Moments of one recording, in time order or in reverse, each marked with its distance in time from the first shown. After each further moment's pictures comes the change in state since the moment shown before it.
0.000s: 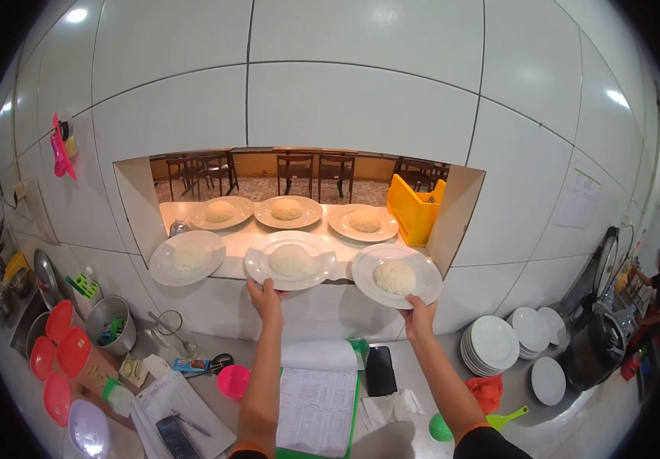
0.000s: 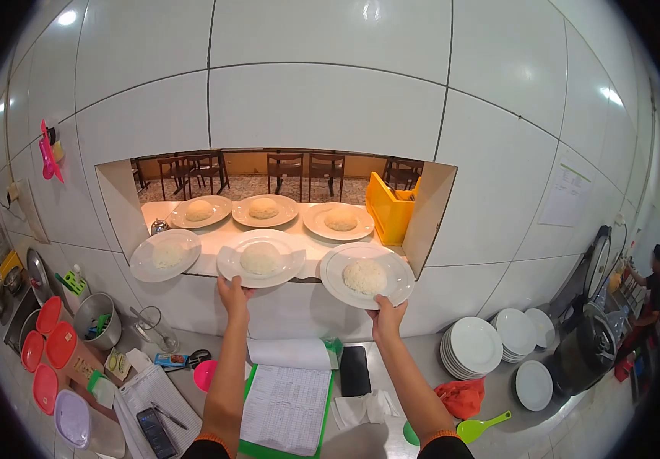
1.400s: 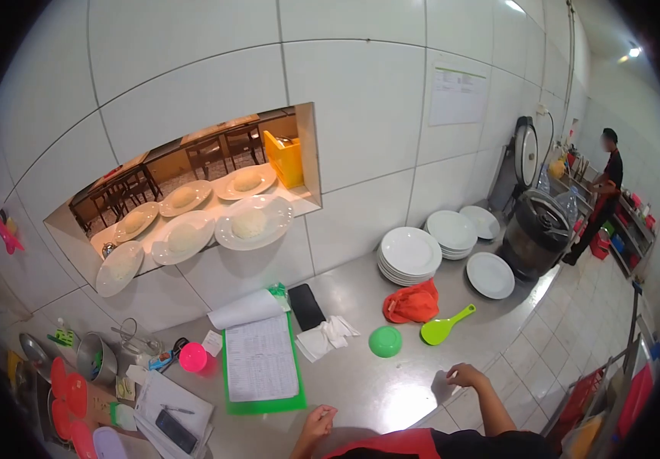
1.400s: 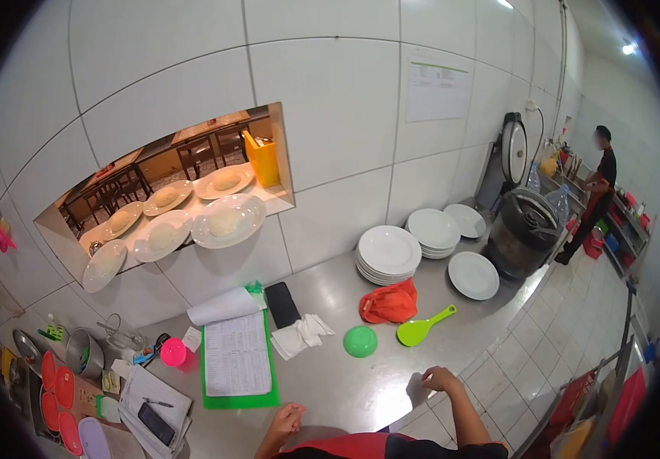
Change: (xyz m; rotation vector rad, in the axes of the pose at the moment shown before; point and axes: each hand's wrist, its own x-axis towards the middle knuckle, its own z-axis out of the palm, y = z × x) left_hand -0.408 -0.016 -0.188 0.479 -0.896 -1.007; right_hand -0.309 -0.115 -0.432 -1.740 -0.376 0.558
